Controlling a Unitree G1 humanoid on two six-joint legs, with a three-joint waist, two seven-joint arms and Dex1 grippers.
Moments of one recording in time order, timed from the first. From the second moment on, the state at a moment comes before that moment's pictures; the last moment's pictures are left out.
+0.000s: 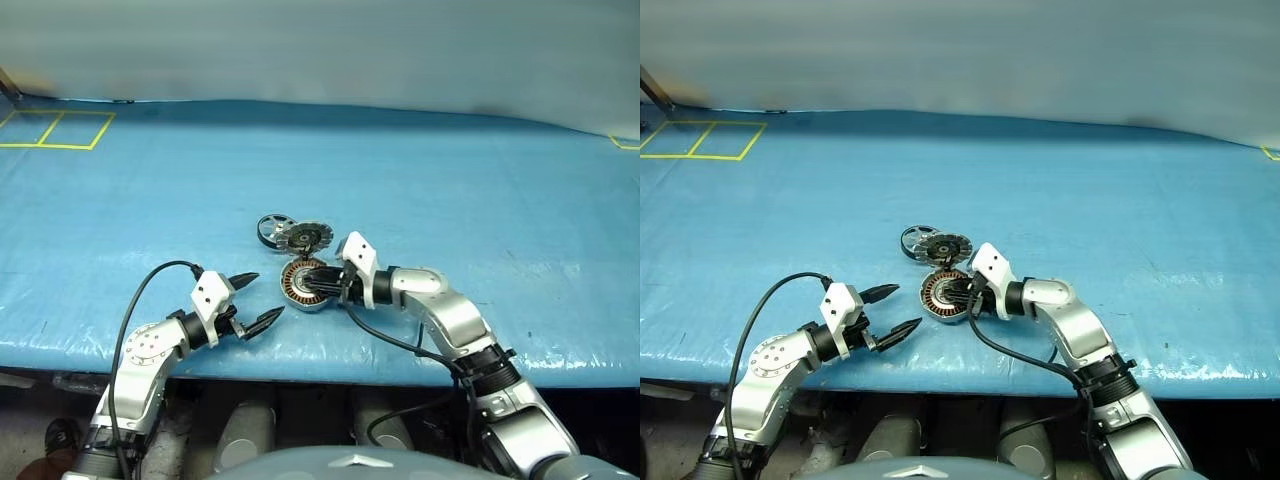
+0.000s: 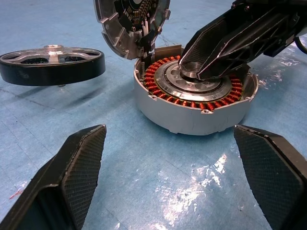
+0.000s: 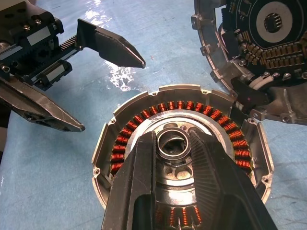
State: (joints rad) left arm 0.09 0.44 -0.06 -0.09 -0.25 0.06 -0.83; right arm -0.35 -0.35 0.32 0.00 0.23 0.46 0.87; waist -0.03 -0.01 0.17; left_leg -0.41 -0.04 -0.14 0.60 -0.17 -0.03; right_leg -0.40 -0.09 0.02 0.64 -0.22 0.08
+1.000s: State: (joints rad) left arm 0.09 0.44 -0.06 -0.09 -0.24 0.06 -0.81; right arm -0.35 -0.33 0.31 0.00 0.24 0.46 0.87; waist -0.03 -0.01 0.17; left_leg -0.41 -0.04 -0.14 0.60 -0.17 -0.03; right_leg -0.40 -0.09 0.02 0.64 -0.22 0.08
